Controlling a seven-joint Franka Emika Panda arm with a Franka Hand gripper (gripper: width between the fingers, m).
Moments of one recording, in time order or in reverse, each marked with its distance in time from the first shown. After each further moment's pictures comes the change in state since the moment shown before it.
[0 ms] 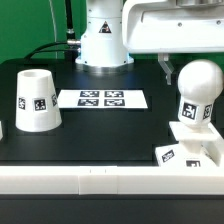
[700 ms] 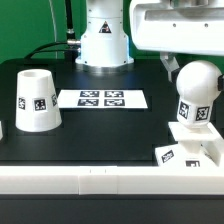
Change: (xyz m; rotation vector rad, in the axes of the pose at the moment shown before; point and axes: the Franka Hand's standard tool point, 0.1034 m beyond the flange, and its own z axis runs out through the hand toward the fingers) arm 0.002 0.000 0.000 0.019 -0.015 0.300
